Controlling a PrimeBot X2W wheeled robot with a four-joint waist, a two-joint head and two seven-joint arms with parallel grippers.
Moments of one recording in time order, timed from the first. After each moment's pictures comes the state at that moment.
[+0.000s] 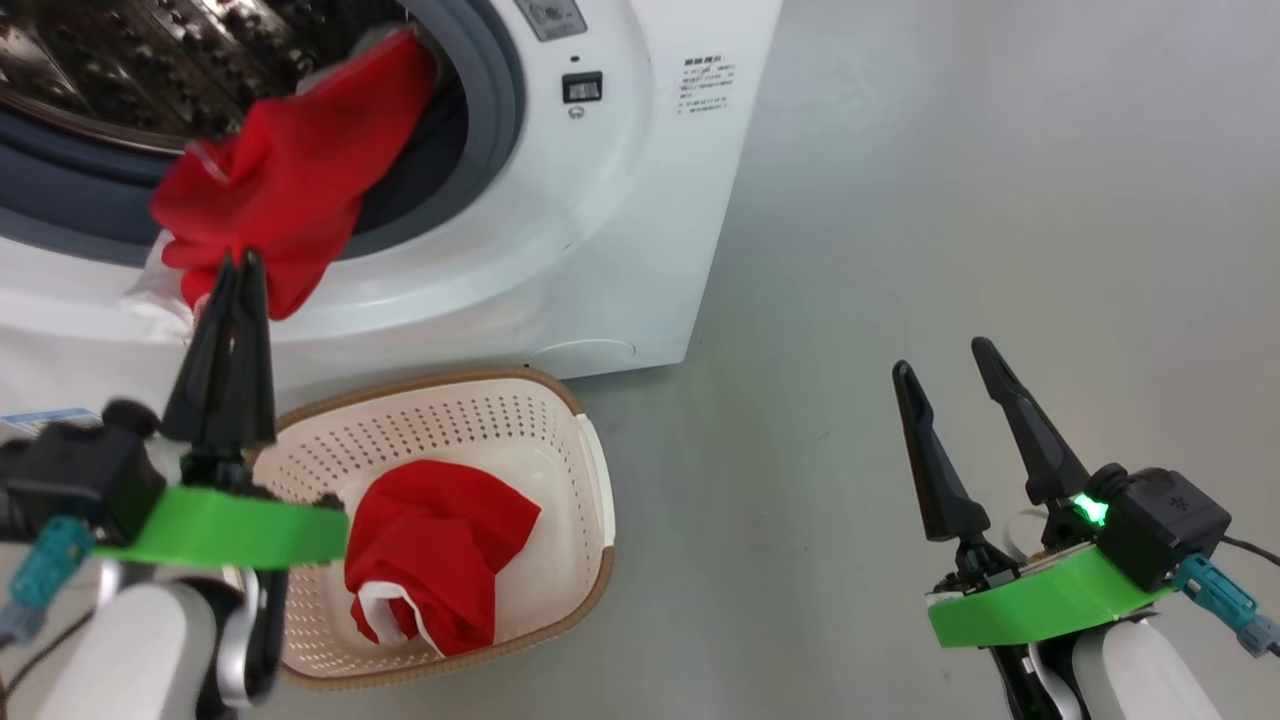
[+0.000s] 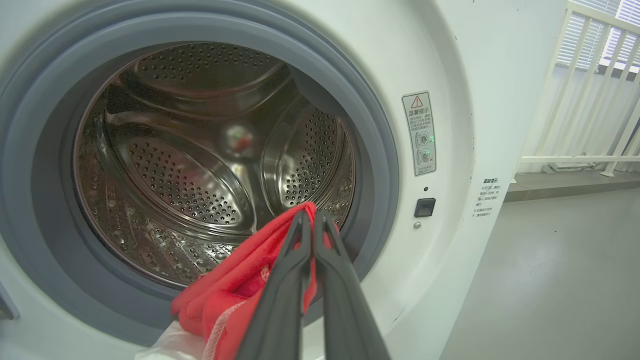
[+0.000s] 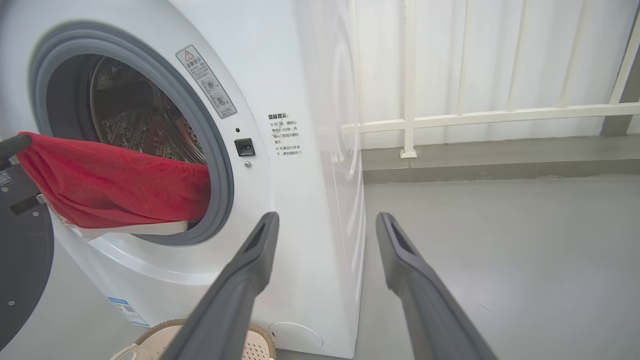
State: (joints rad) left arm -0.43 0.35 -0.24 0.06 -0.44 0.17 -0.23; right arm -0.14 -0.05 0.12 0.04 0.32 0.12 -0.26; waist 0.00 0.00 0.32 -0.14
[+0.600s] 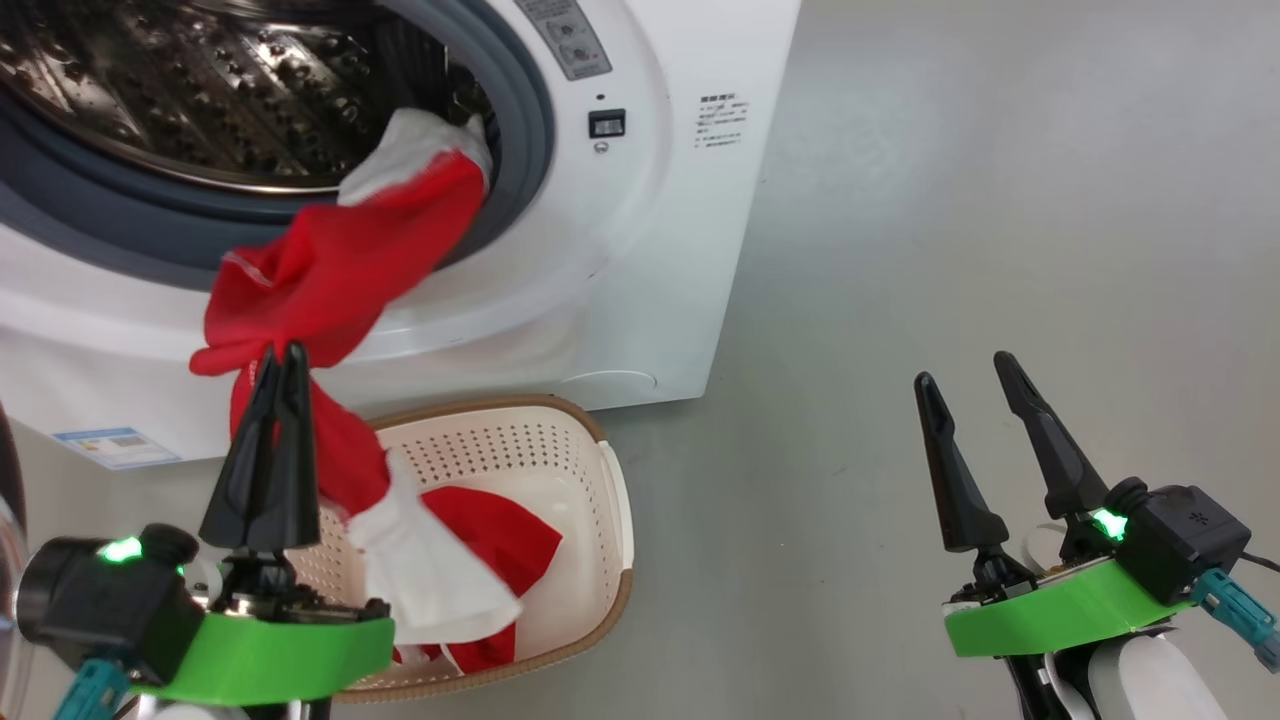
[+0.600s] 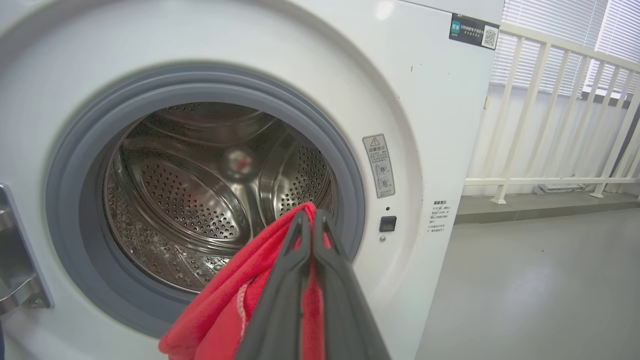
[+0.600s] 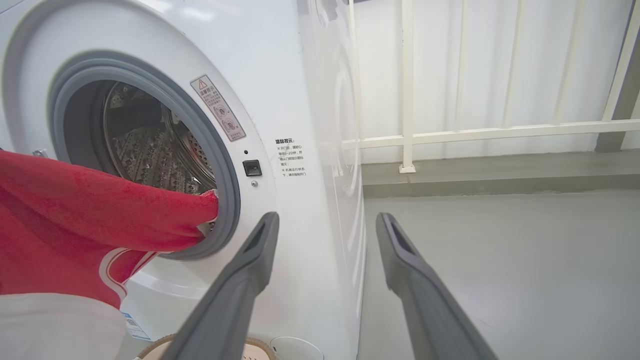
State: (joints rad) left arm -0.22 0.33 -0.25 -0.17 -0.39 0.25 -0.25; right arm -0.10 -0.05 0.08 0.03 0.32 0.12 -0.26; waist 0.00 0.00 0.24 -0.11
